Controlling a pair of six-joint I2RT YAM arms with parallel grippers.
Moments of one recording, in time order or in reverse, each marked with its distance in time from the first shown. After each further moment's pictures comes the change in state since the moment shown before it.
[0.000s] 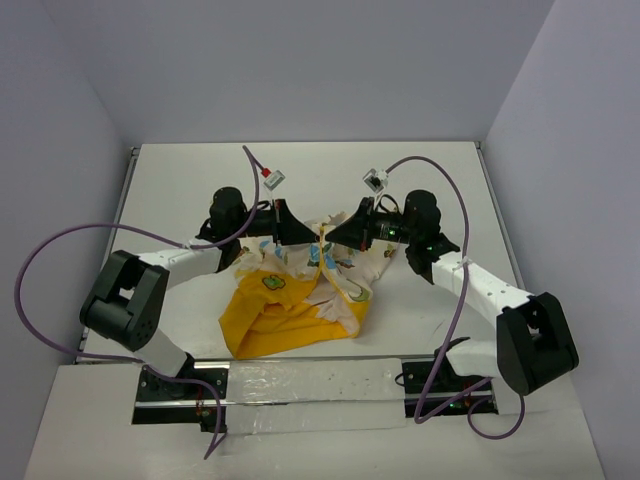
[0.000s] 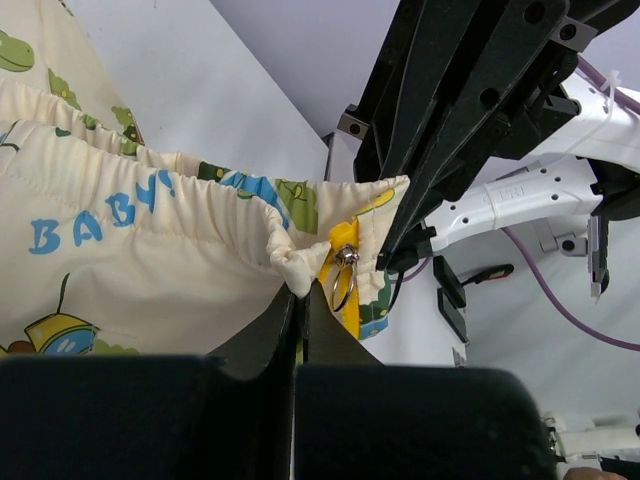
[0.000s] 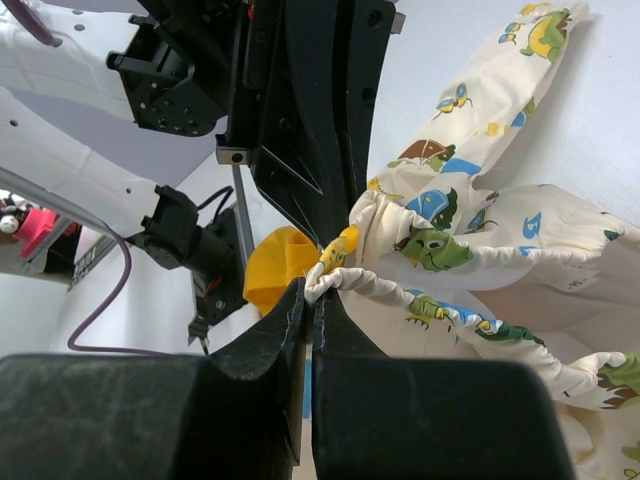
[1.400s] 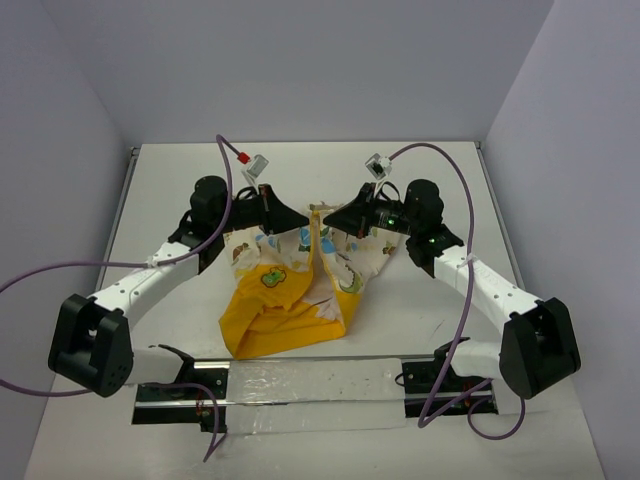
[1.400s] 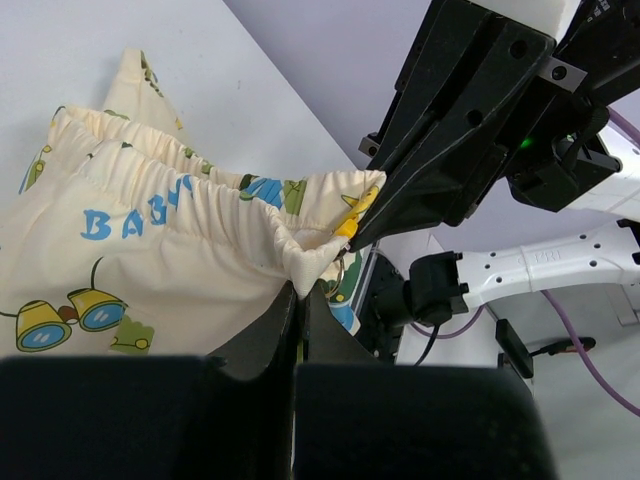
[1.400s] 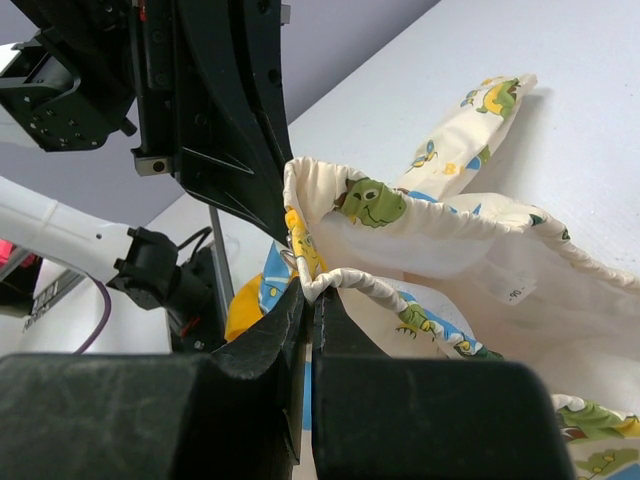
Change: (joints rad) left arm 0.020 -0.267 0.083 -0.424 -0.233 0.176; right arm 0.013 -0.021 0.103 -0.080 0.099 -0.045
